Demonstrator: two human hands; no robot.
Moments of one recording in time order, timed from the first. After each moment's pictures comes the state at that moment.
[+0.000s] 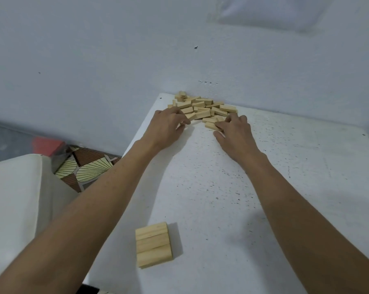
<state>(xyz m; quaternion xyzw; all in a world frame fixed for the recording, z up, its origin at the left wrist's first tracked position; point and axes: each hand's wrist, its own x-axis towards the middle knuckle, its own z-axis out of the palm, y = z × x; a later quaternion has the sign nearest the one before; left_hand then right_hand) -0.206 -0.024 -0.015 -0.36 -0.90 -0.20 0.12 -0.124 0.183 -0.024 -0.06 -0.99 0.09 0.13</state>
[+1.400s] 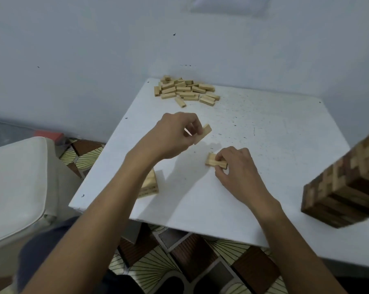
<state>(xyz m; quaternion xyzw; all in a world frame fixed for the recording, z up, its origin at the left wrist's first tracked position) 0.004 -0.021 0.072 -0.32 -0.89 -0.32 -0.08 0.105 0.148 -0.028 -0.06 -0.96 0.22 0.15</state>
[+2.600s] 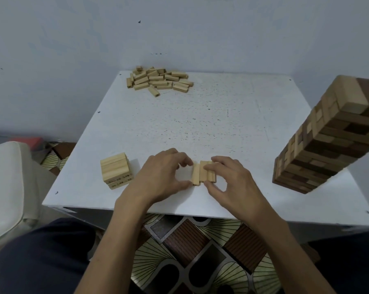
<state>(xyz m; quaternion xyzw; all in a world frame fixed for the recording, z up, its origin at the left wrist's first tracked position) 0.082 -0.016 0.006 -0.37 -0.90 -0.19 -0.13 0.193 0.156 -0.037 -0.06 -0.94 0.32 0.11</state>
